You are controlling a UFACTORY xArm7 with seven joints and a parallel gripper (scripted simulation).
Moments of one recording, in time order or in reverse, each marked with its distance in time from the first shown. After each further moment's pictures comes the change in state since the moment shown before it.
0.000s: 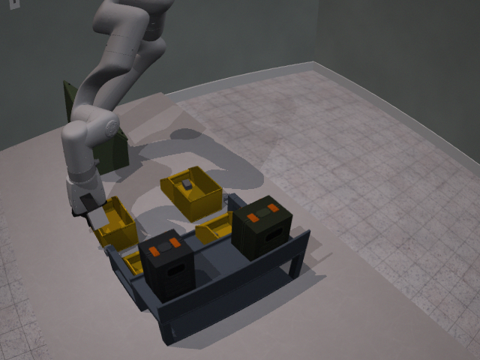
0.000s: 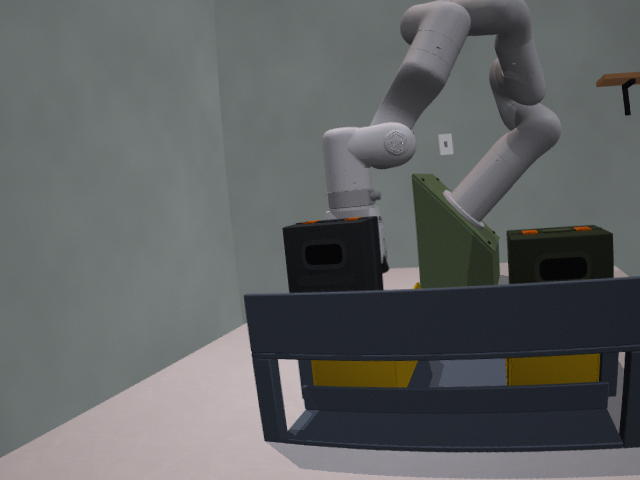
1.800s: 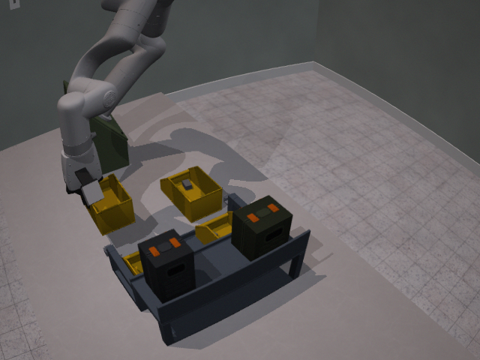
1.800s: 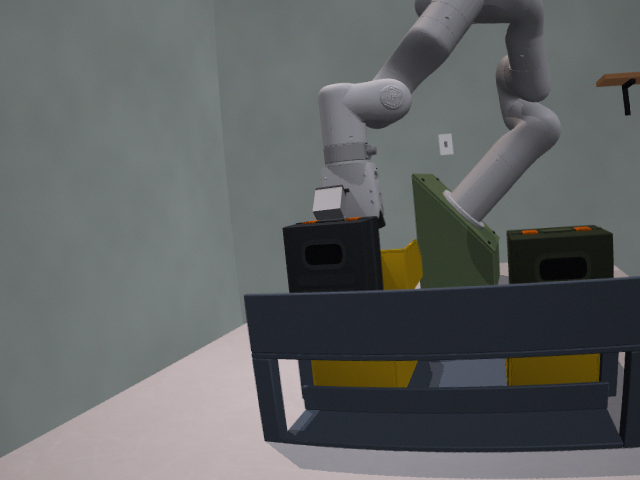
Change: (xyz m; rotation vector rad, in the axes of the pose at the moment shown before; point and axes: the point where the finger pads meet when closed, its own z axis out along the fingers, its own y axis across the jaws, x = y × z) arm 0.000 -0.001 -0.075 0.000 0.000 0.000
